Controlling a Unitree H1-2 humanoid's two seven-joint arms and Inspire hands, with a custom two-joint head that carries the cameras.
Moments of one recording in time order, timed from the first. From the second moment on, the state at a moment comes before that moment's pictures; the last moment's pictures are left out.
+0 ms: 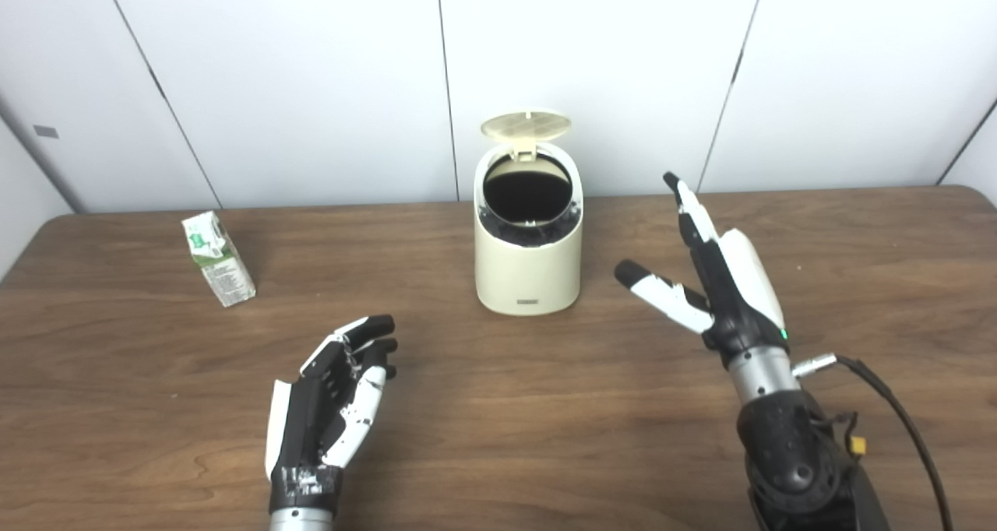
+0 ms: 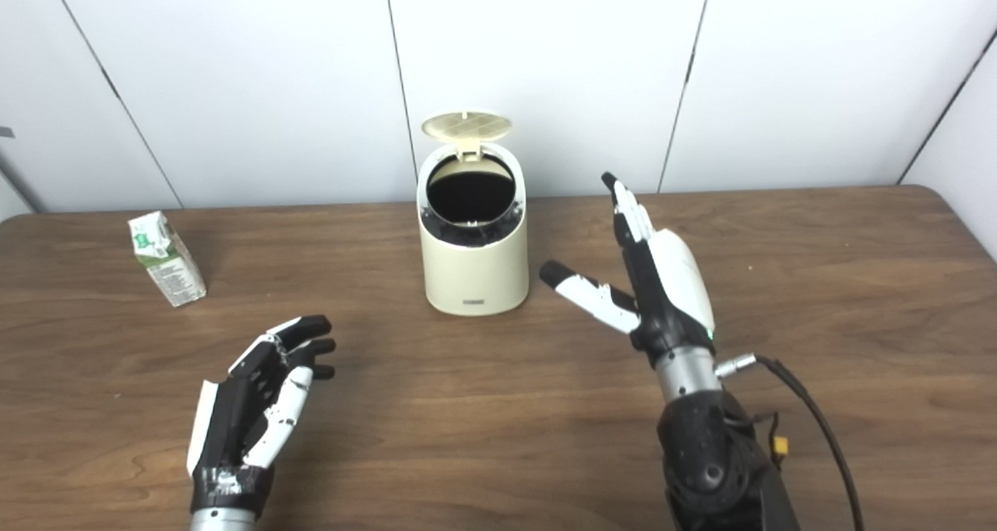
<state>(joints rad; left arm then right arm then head) 0.17 -0.04 -0.06 -0.35 0.11 -0.03 0.04 -0.07 -0.13 0.14 -0.42 -0.55 0.28 0.02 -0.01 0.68</state>
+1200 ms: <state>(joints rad) 0.05 0.01 0.32 -0.35 0.15 -0.06 0.28 0.08 -0.09 -0.03 -0.27 -0.31 -0.09 -0.18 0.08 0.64</state>
